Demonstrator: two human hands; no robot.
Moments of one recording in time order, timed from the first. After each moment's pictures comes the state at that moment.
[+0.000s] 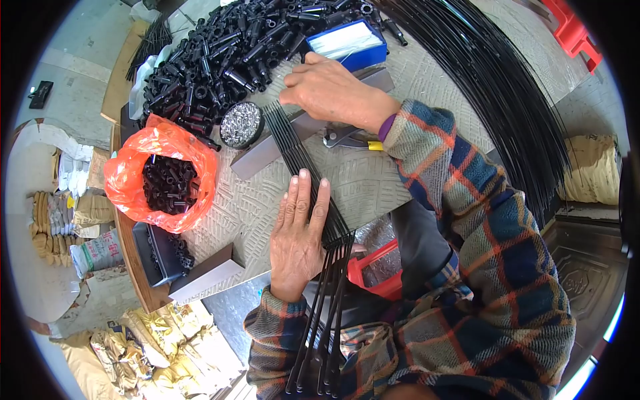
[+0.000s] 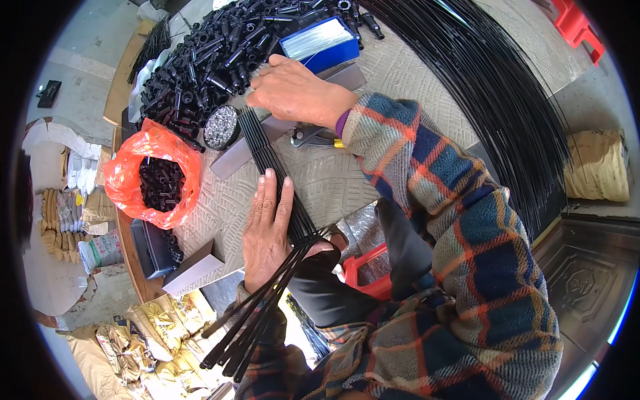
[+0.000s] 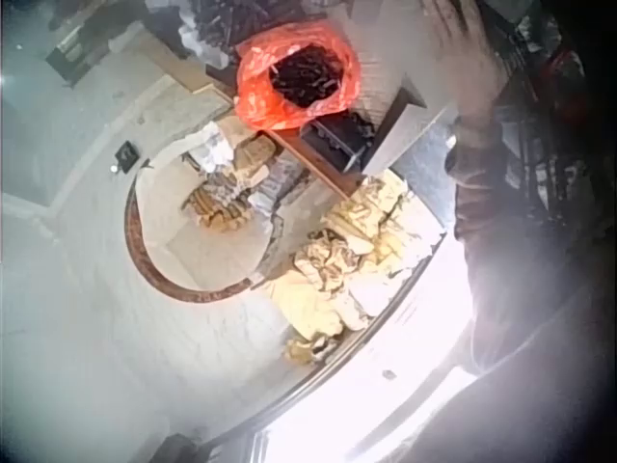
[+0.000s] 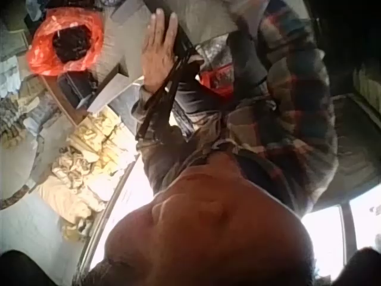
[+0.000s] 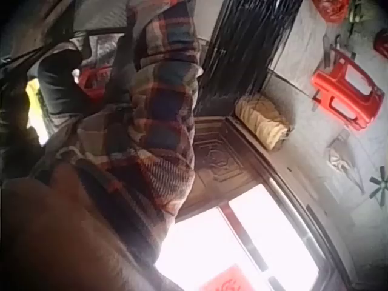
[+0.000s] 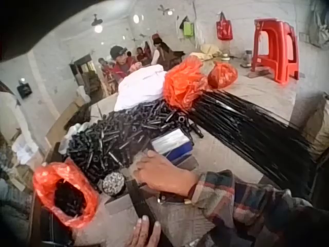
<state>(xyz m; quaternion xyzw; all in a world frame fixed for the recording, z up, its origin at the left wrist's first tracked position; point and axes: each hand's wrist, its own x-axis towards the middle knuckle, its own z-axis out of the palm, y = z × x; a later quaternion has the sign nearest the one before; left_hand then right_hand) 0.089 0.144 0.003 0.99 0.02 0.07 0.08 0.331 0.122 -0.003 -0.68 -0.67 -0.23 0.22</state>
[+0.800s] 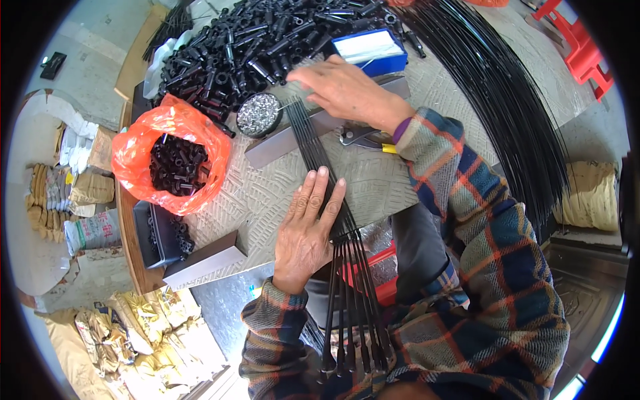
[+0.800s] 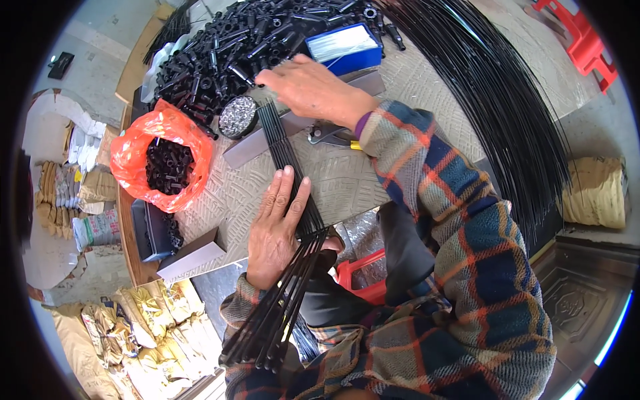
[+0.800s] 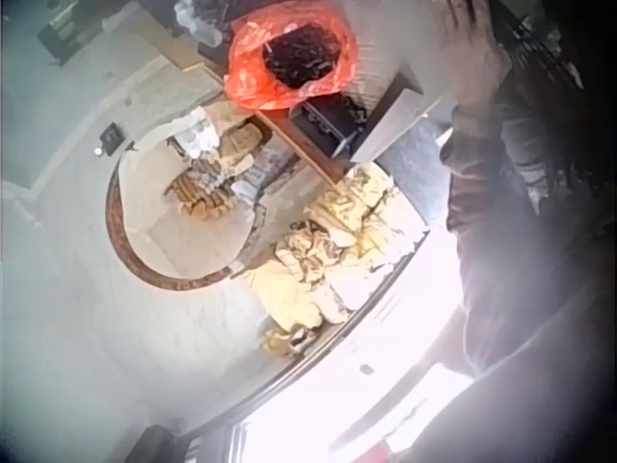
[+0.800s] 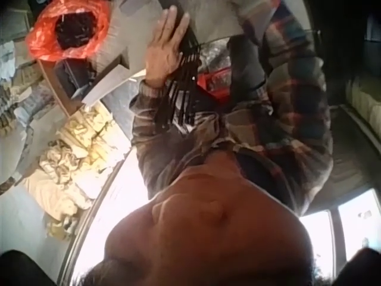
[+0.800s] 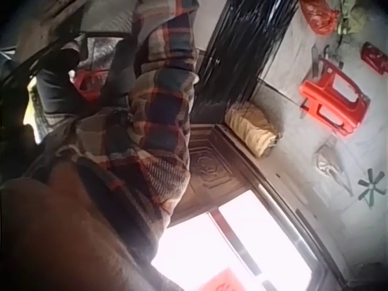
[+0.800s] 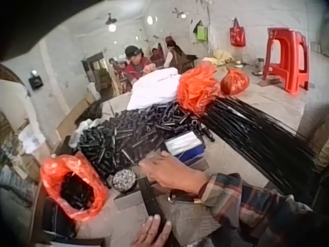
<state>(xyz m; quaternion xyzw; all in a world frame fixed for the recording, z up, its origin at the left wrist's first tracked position) 0.084 0.145 0.000 0.99 0.02 0.11 0.12 0.332 0.129 -0.003 -0.66 -0.67 -0.20 0.29</state>
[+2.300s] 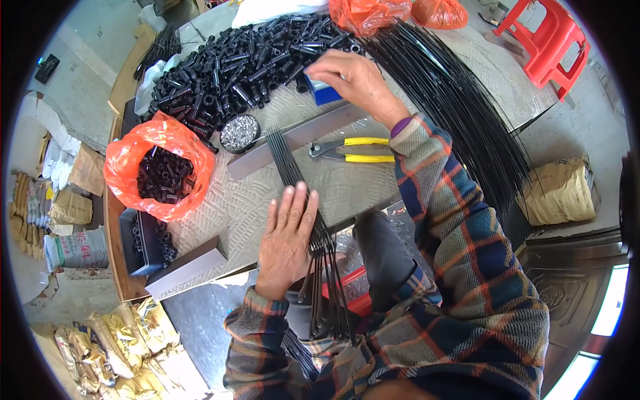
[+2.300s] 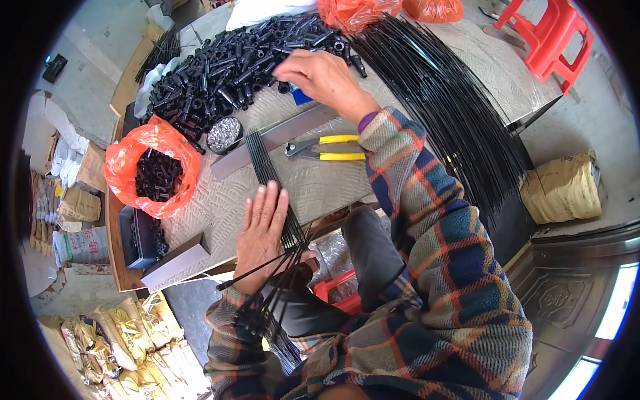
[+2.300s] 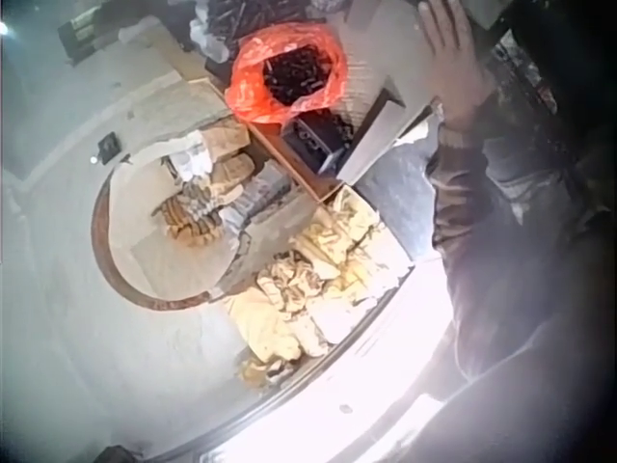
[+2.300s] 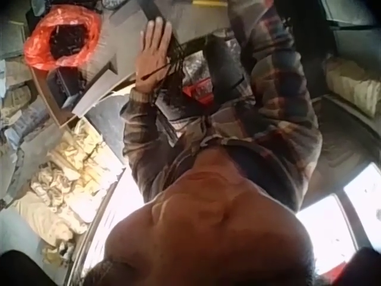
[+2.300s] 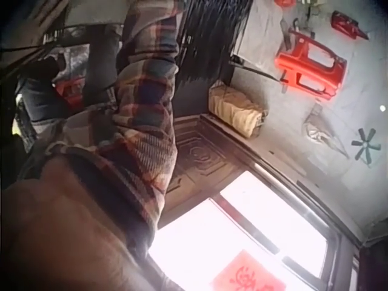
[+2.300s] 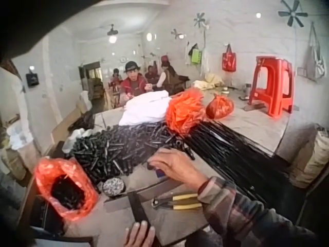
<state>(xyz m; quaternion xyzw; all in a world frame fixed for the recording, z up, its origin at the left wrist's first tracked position) 0.072 0.128 0.009 0.99 0.00 0.09 0.08 0.357 0.071 0.053 -0.66 -0.59 -0.24 0.40</state>
